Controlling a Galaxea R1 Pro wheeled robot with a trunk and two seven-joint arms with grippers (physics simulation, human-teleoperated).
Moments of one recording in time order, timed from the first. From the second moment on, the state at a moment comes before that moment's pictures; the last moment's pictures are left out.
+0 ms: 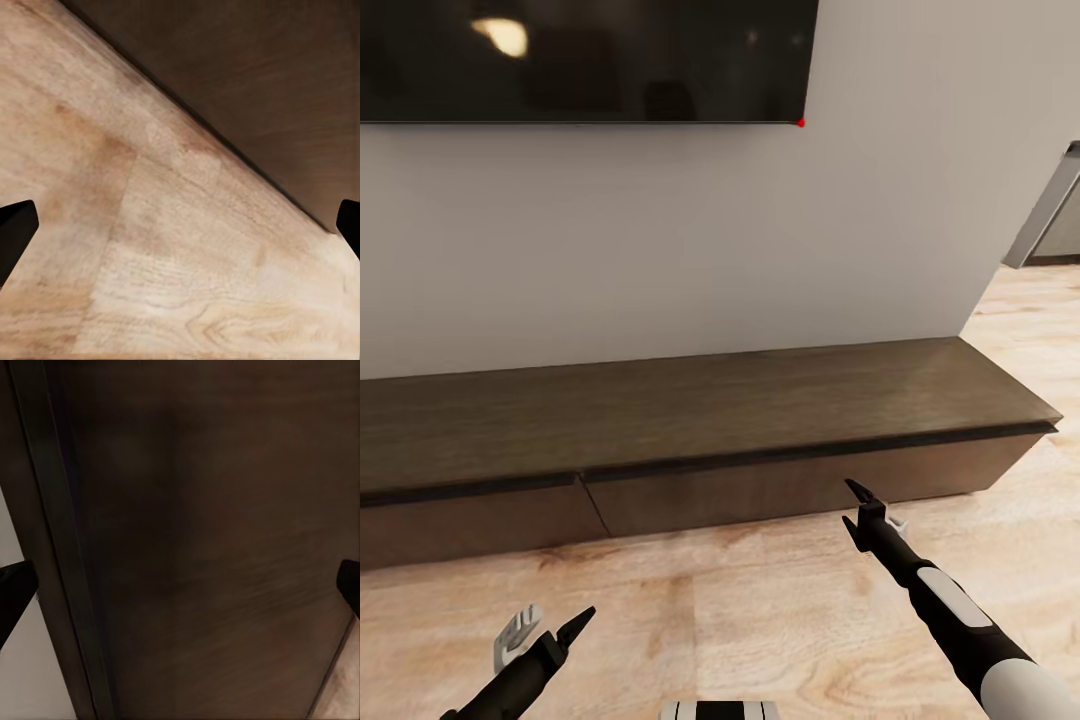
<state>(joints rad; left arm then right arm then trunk) 0.09 0.33 -0.15 -1.38 1.21 0.27 -0.11 -0.57 -0.24 0.22 -0.62 -1.75 0.27 0.36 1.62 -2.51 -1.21</state>
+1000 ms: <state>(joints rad) 0.09 0.33 -0.15 -1.30 1.20 0.26 -0.48 -0.57 -0.24 0.22 -0.62 -1.75 0.27 0.36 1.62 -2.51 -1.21</state>
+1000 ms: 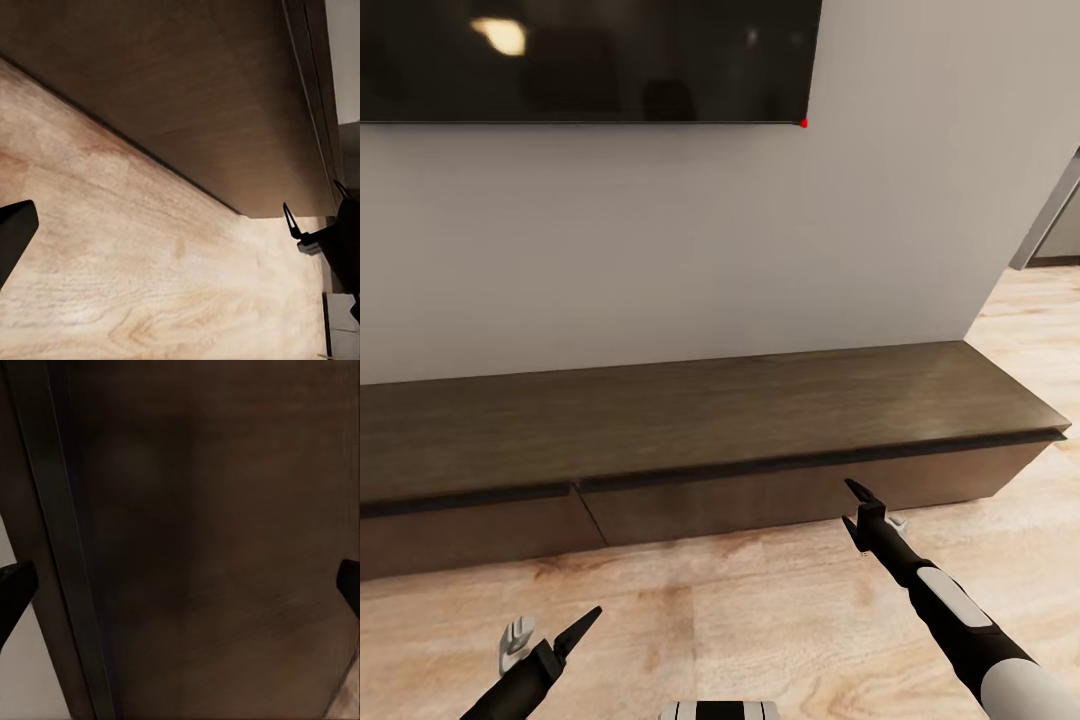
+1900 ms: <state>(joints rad) 0.09 0.33 -0.15 -1.28 1.20 0.26 -0.48 -0.57 -0.24 0.22 -0.62 -1.75 0.27 0.36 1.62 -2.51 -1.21</state>
